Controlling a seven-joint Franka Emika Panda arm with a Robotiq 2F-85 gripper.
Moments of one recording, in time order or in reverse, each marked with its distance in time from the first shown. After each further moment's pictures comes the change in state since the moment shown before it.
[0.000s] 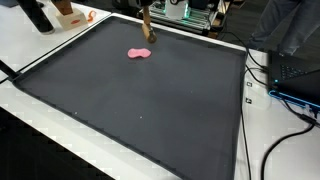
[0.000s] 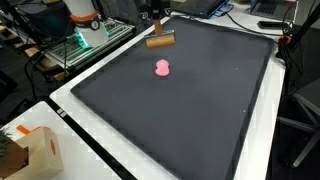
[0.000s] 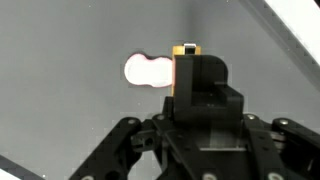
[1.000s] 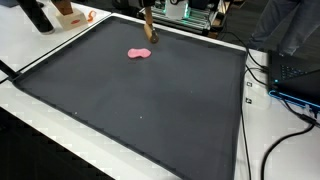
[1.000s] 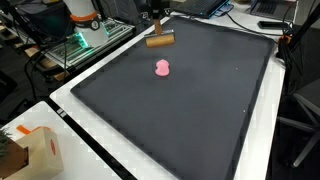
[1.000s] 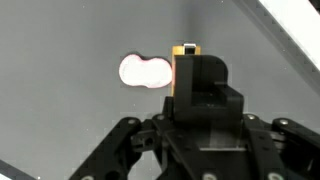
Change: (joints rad) arm 0.019 -0.007 0.000 -0.015 -0.004 0.003 0.024
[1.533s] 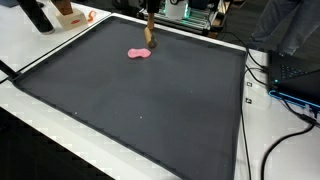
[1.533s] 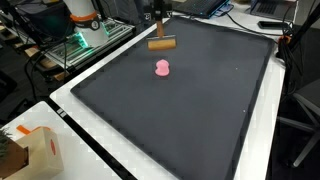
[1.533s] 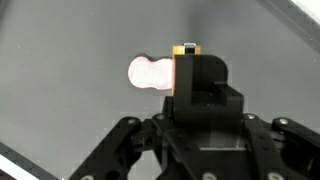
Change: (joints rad) arm 0.034 -0.003 0.065 -0.061 -0.156 0.091 0.286
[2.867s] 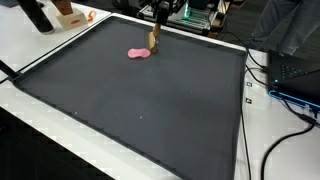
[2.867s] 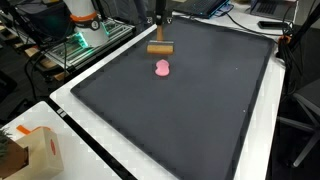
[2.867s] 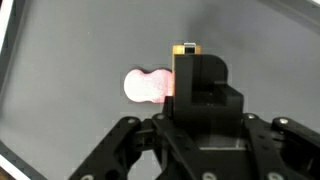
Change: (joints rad) arm 0.040 0.074 0.110 -0.027 -0.202 0.004 0.400
